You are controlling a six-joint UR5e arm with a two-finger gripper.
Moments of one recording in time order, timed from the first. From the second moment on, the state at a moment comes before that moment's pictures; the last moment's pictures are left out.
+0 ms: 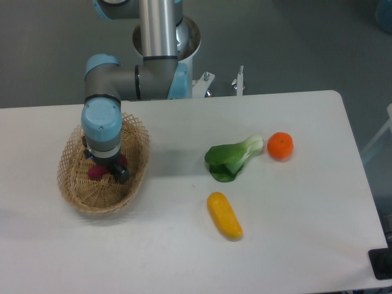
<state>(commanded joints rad) 2.03 -1.92 -1.92 -0.99 1.43 0.82</state>
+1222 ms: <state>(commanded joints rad) 2.12 -1.82 -1.87 -1.01 1.47 0.81</state>
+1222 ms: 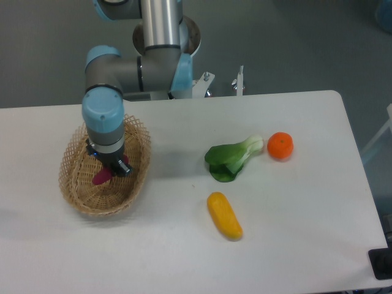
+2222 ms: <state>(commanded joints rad) 2.44 -1.75 -1.83 -1.03 1.52 1.12</state>
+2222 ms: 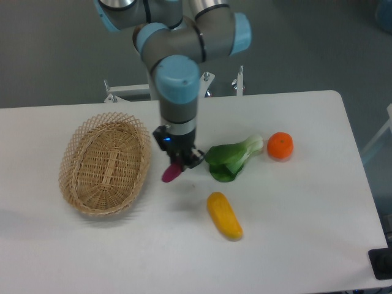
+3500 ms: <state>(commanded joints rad) 2.58 -1.98 -1.54 -1.06 1.56 1.45</state>
